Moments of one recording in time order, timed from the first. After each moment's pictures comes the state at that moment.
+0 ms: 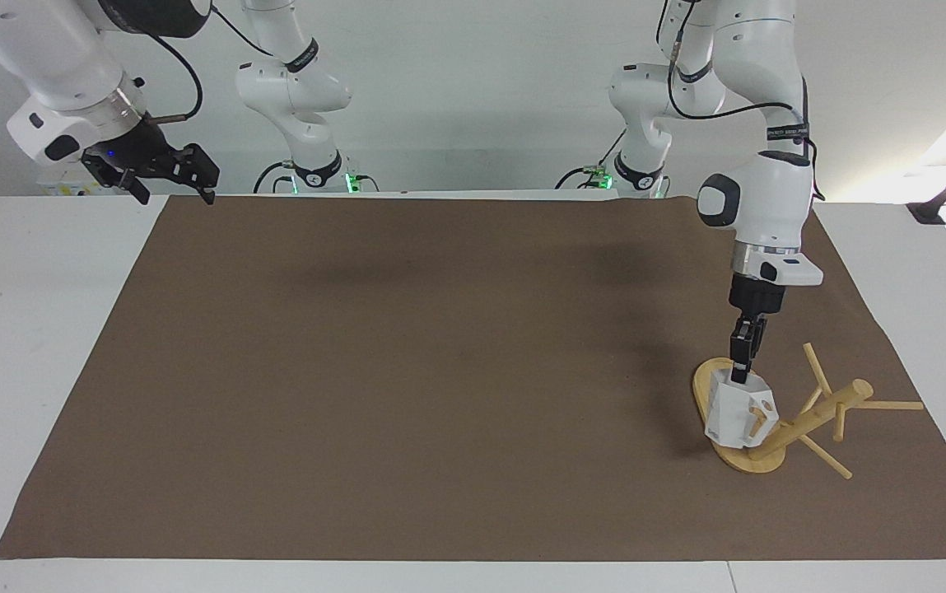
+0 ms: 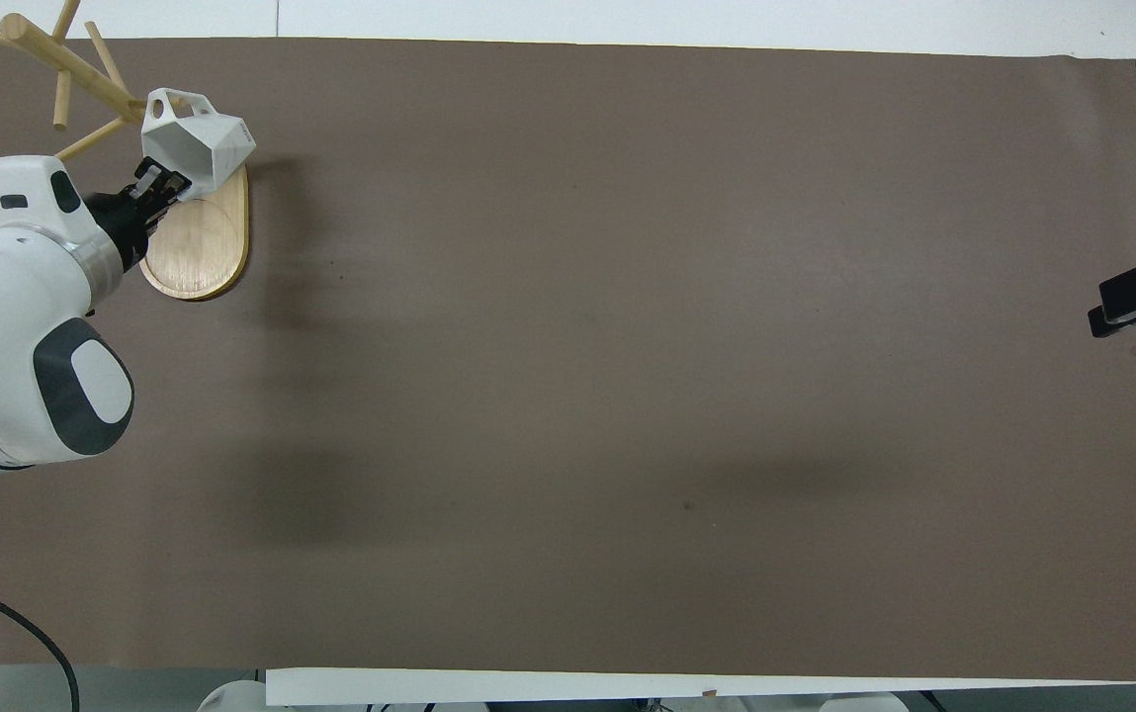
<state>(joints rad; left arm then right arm) -0.26 0.09 0.12 -2.28 -0.22 3.01 -0.69 -0.01 0.00 -0.07 -1.51 -0.02 1.33 -0.07</state>
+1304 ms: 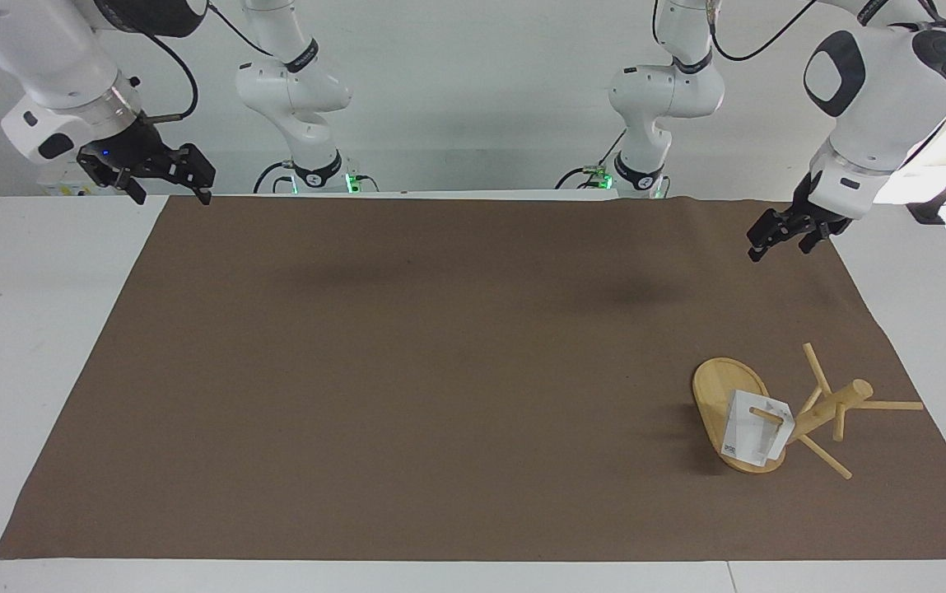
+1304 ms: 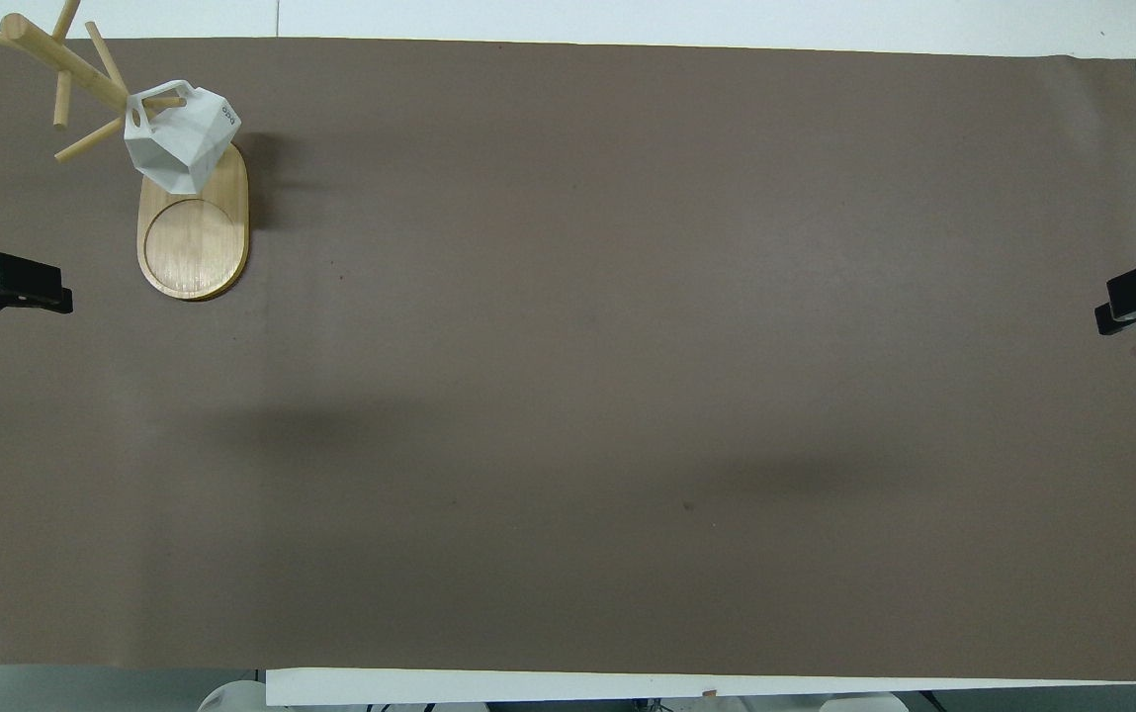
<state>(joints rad) -0.17 -0.12 0.13 -1.87 0.01 1.74 -0.01 -0.01 0.00 -0.08 -1.51 -0.02 1.33 -0.07</state>
